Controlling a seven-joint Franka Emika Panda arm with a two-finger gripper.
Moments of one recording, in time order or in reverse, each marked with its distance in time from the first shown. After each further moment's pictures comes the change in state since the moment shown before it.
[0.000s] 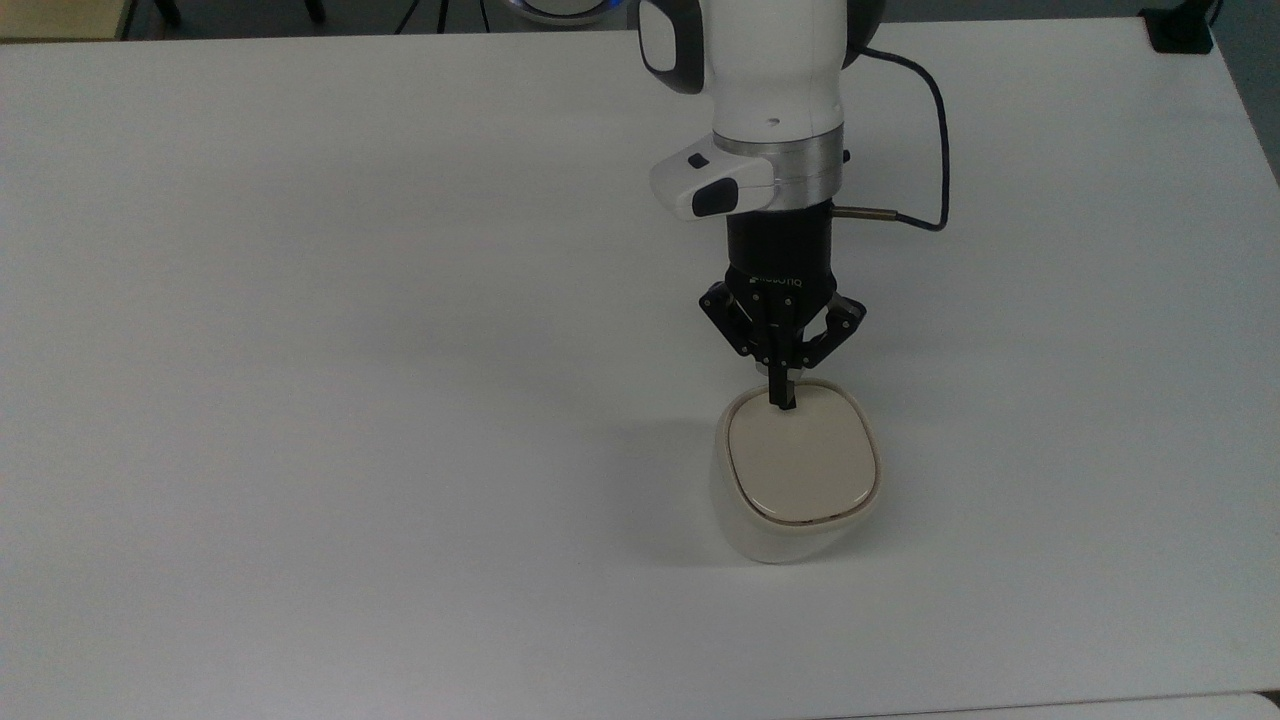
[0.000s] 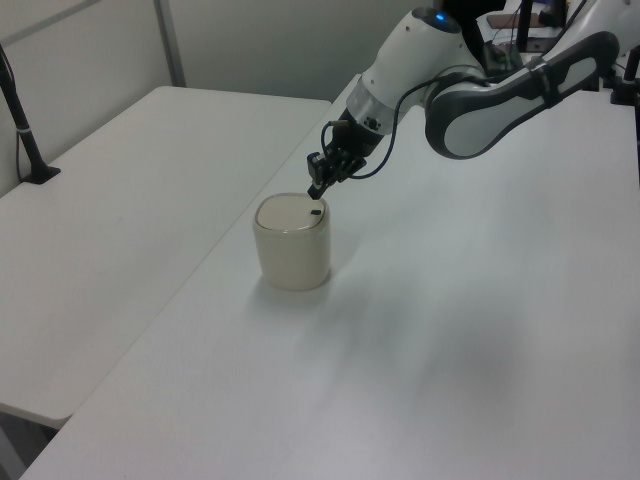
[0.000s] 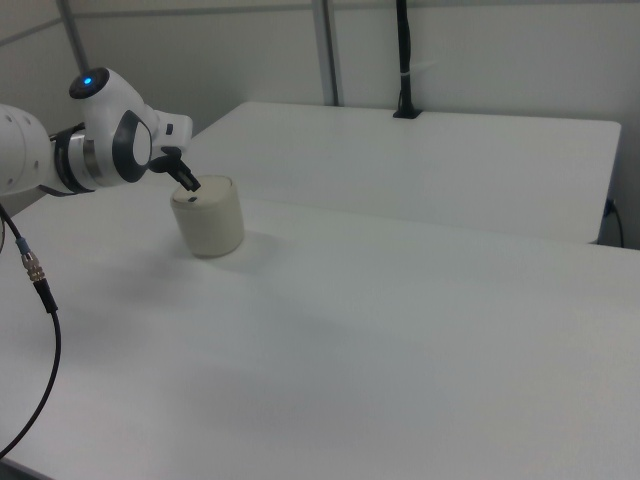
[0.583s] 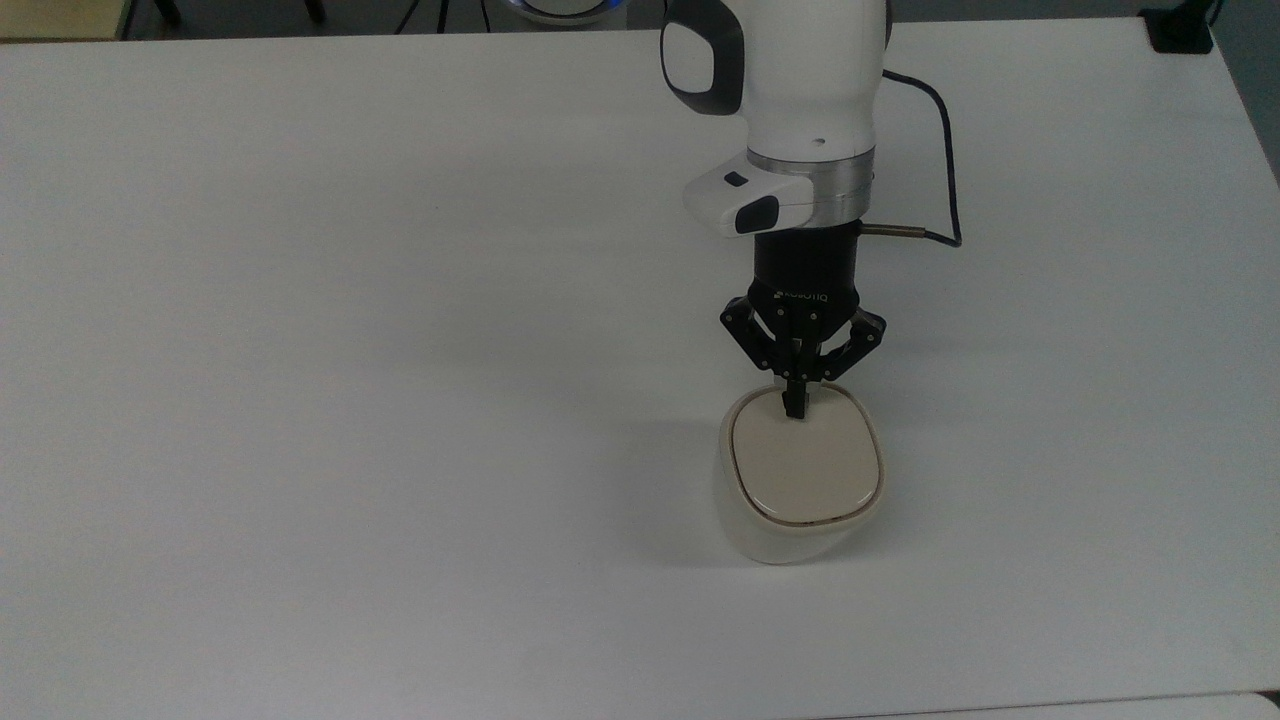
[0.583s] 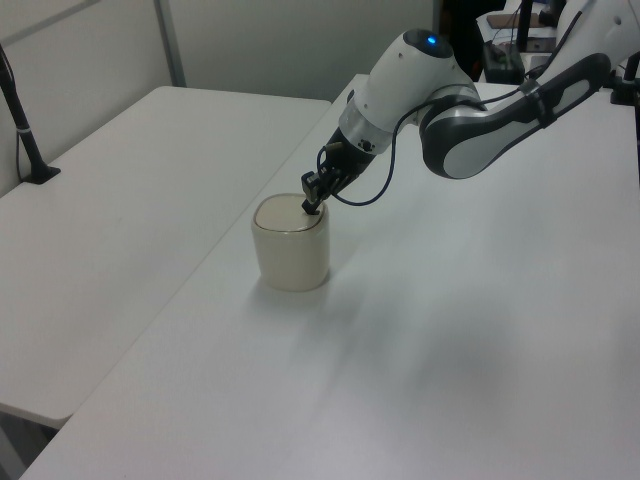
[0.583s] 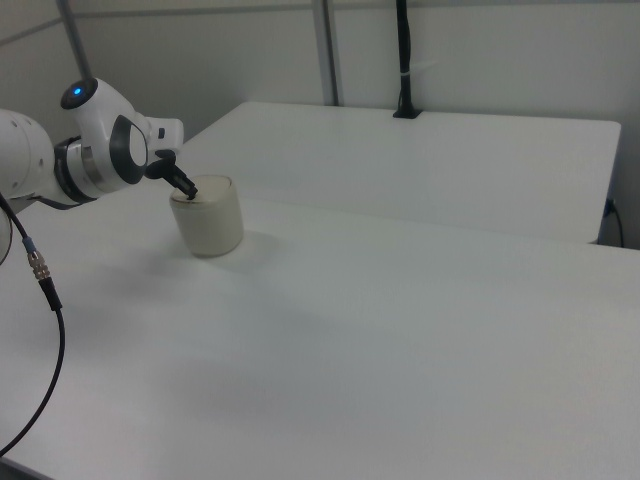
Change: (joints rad) arm 0.027 0.044 0.000 0.029 -0.144 0.001 0.042
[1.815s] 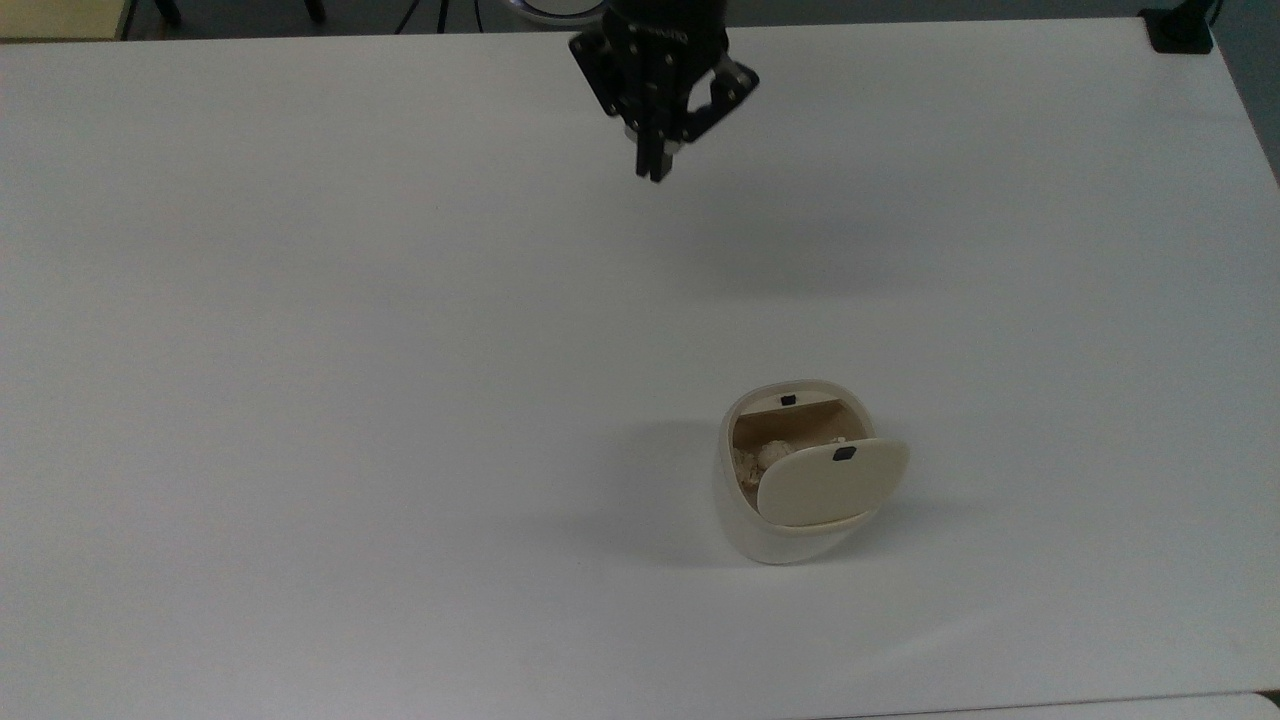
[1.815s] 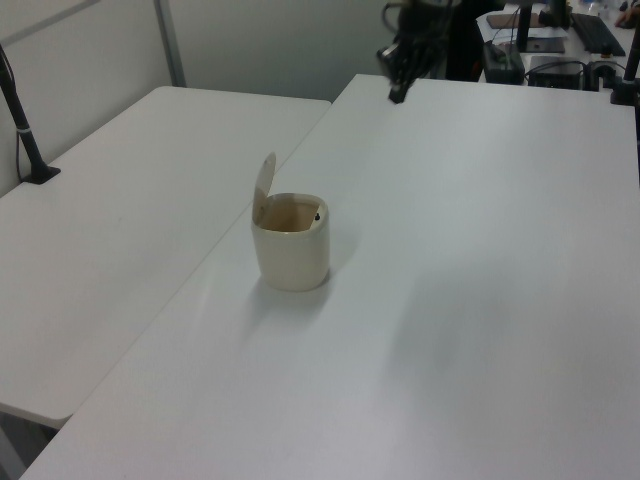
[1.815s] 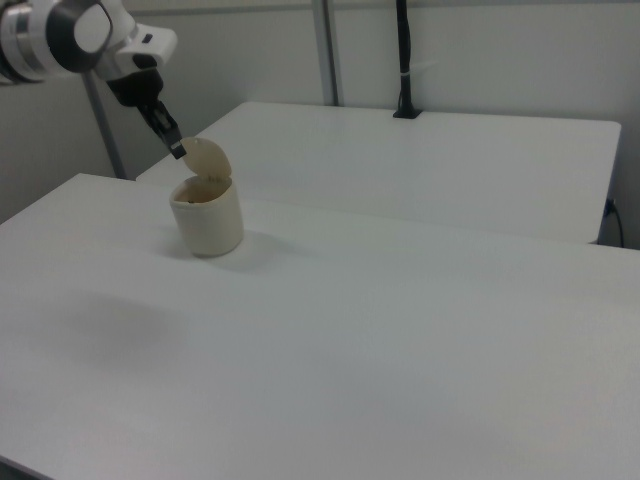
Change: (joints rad) arm -0.123 -0.380 -0.005 0.041 0.255 -0.707 -0.210
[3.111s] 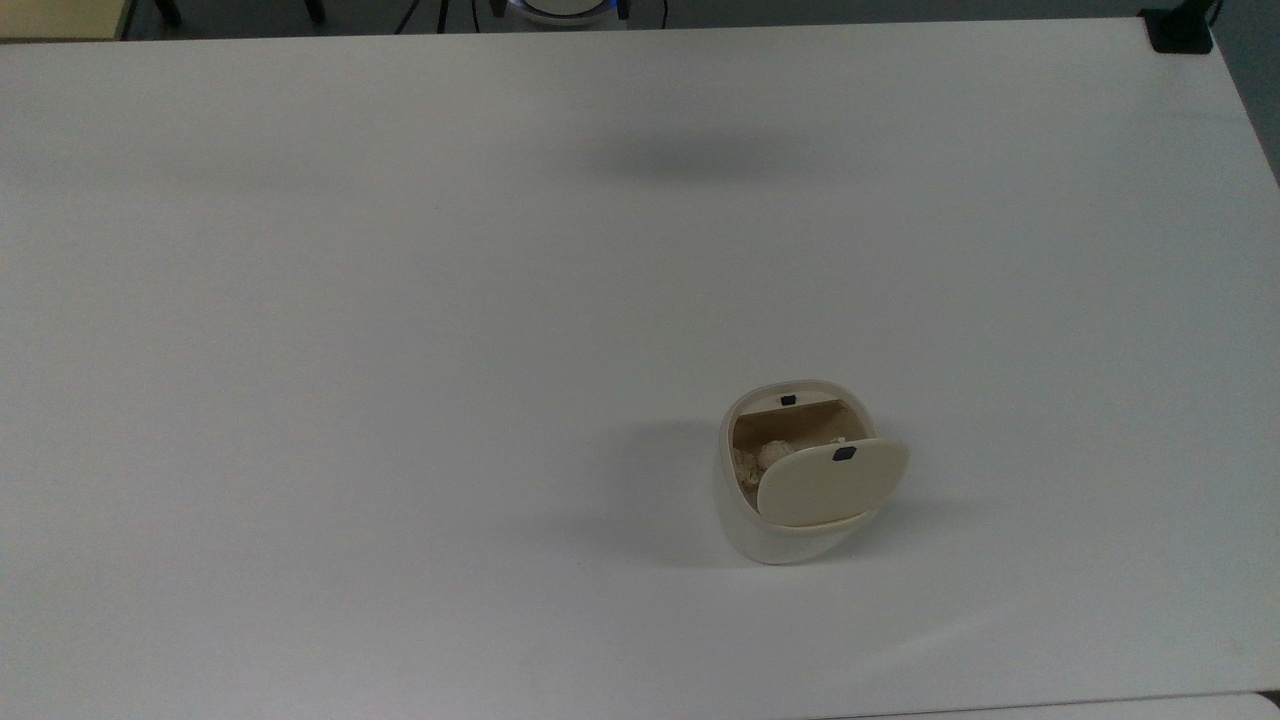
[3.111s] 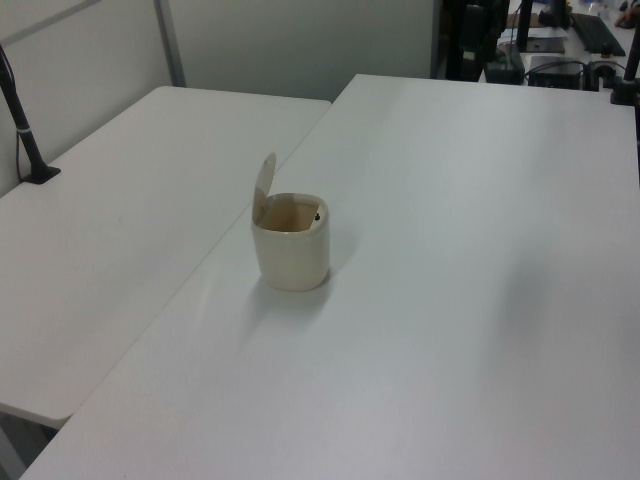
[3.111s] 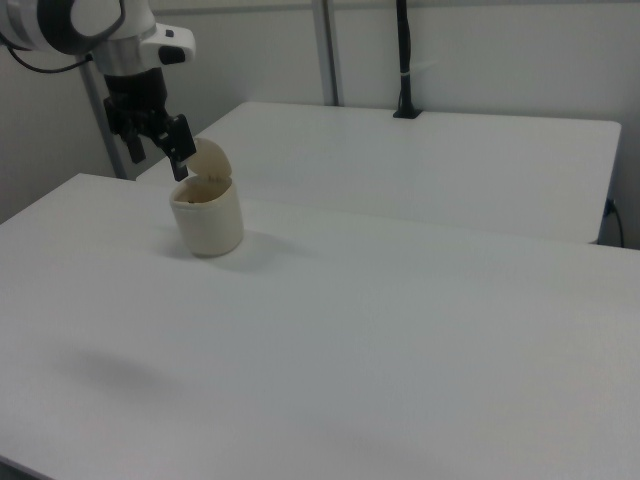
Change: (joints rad) arm -0.169 -0.151 -0.001 -0.066 0.211 -0.296 -0.580
